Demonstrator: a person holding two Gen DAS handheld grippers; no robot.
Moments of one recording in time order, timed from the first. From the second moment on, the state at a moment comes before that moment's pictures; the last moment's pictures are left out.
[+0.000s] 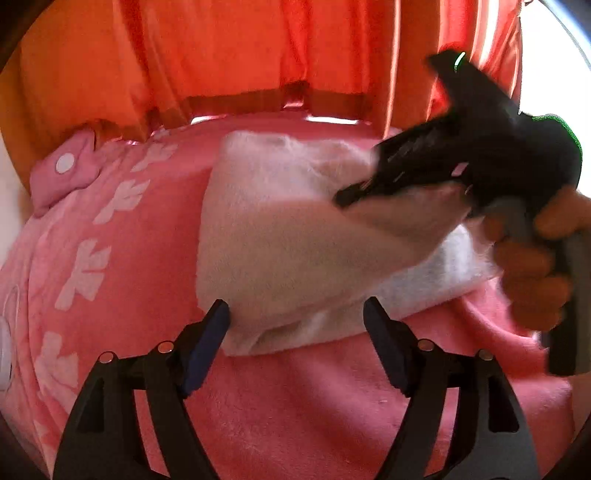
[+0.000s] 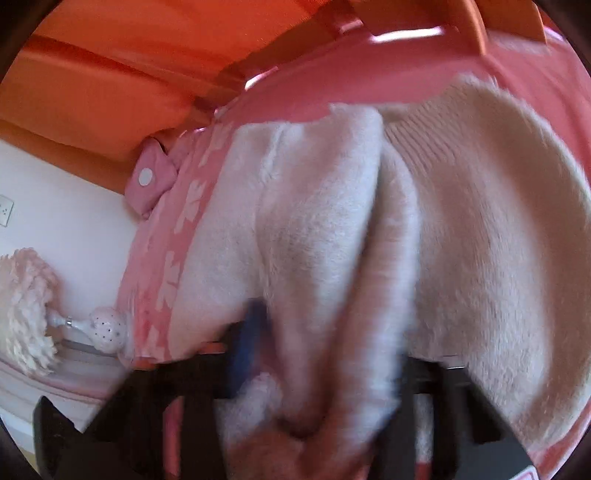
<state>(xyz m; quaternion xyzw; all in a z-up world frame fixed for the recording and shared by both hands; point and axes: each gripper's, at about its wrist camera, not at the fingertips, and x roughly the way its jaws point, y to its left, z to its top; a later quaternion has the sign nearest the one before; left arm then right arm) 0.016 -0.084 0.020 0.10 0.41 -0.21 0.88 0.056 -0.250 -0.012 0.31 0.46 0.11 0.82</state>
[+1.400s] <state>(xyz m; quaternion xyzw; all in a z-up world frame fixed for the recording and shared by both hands) 0.064 -0.137 0.030 0.02 0.45 -0.21 0.87 0.018 -0.386 -0.023 0.26 0.39 -0.03 0.88</state>
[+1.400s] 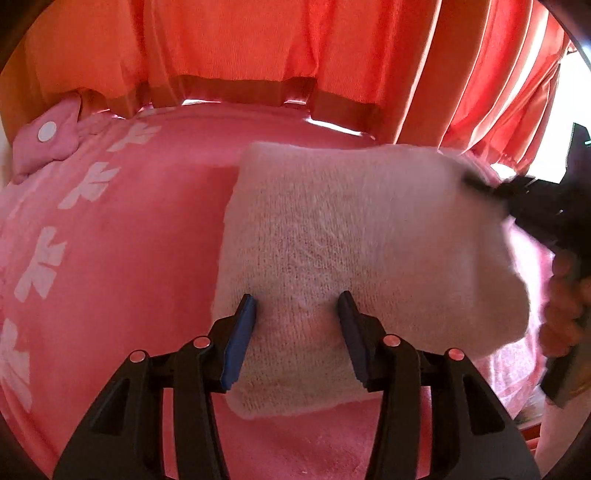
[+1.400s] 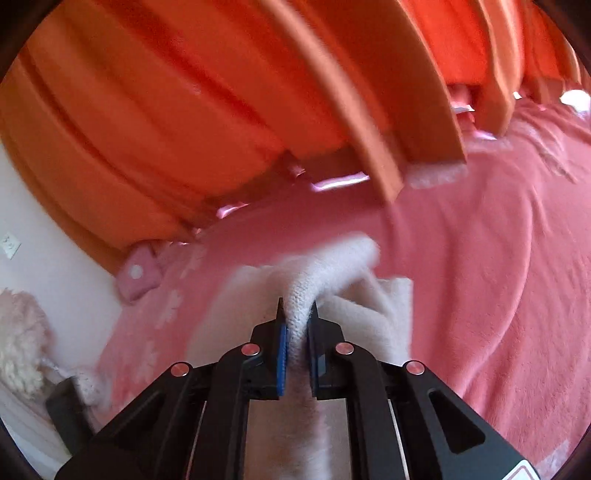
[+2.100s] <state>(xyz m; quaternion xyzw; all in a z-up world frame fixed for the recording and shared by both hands) 0.052 -0.129 0.036 0.03 0.45 -0.20 0.87 -0.108 -0.355 -0.019 0.28 0.37 0.00 0.89</state>
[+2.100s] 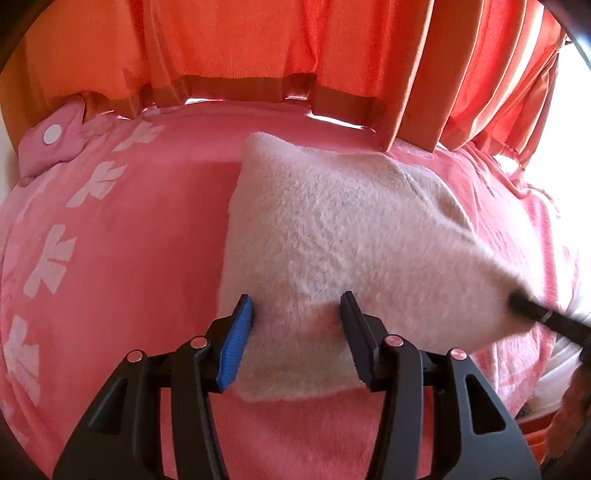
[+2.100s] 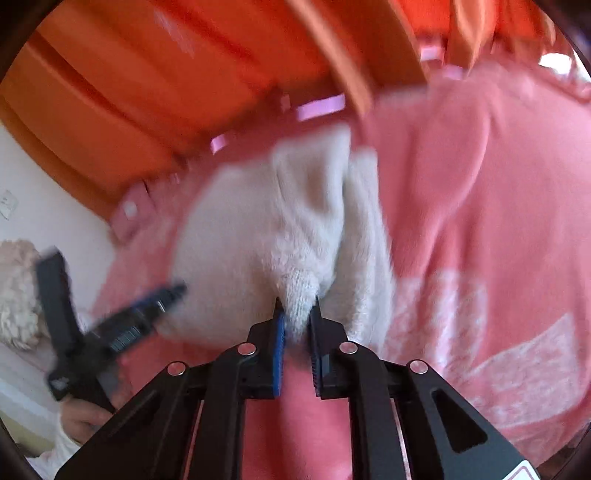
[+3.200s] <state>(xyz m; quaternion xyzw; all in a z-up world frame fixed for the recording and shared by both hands) 0.126 -0.110 -0.022 -0.16 0.53 -0.29 0.78 0.011 -0.373 -0.084 0.32 0.45 0.02 0.83</state>
